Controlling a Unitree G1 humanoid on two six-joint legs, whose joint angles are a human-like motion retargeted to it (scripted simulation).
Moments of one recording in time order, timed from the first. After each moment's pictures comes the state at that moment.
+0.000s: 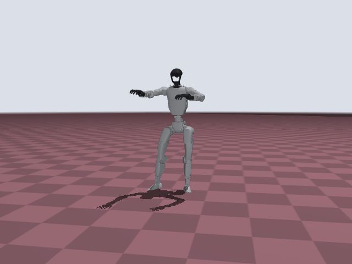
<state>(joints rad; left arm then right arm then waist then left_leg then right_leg) -0.93 1.05 -0.68 0.28 0.21 -0.26 0.13 -1.32 -0.86 0.87 0.92 -0.48 0.08 -0.25 0.11 -0.06 0.17 0.08 0.01 0.59 0.03 -0.19 -0.23 -0.10 -0.35 -0.25 0.12 0.09 0.26</state>
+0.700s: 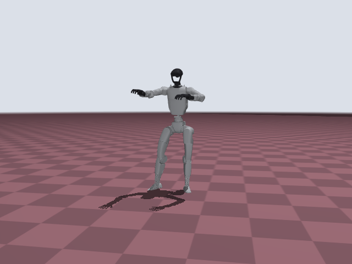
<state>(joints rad) -0.92 1.05 -0.68 0.28 0.21 -0.25 0.14 -1.28 -0.87 0.86 0.84 -0.45 0.07 -0.27 0.12 -0.07 0.17 0.09 0.00 0.60 0.03 -0.19 -0.23 -0.10 -0.35 -0.24 0.12 0.09 0.26</state>
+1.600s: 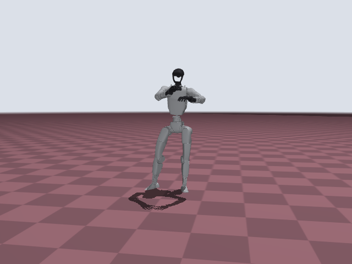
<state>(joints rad) -0.91 1.01 -0.70 0.34 0.32 -0.25 0.18 -1.31 -0.31 0.83 0.45 -0.62 0.03 -0.38 0.15 -0.12 0.17 0.10 -0.02 0.56 0.02 -0.20 -0.22 -0.09 -0.38 -0.25 0.15 0.08 0.26</state>
